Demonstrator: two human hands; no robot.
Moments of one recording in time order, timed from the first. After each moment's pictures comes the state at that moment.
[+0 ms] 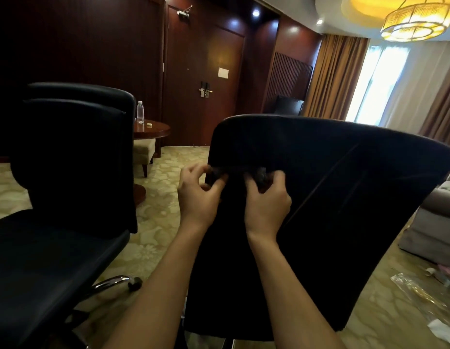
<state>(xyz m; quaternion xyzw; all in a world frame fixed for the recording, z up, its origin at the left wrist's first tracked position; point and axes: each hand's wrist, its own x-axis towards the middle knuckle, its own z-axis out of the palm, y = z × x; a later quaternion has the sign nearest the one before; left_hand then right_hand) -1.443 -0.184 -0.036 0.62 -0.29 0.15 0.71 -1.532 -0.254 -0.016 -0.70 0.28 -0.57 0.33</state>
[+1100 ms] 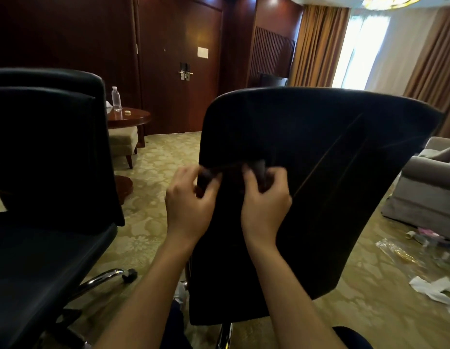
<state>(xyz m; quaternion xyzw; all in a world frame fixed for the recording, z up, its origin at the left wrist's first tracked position) -1.466 -0.181 -0.063 0.65 -0.38 0.23 0.61 -1.557 -0.256 -0.044 -0.64 0.27 -0.62 0.38</state>
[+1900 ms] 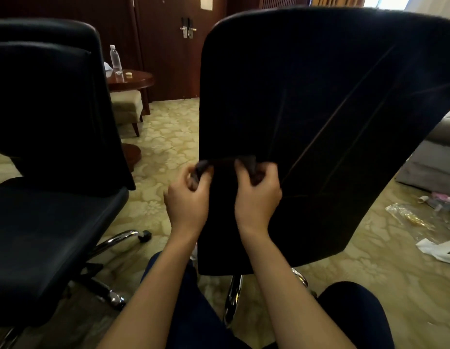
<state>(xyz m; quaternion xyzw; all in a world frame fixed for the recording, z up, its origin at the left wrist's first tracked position) -1.463 -0.169 -0.142 0.69 -0.25 0.14 0.66 -1.542 -0.242 -0.116 -0.64 0.33 -0.56 0.41</state>
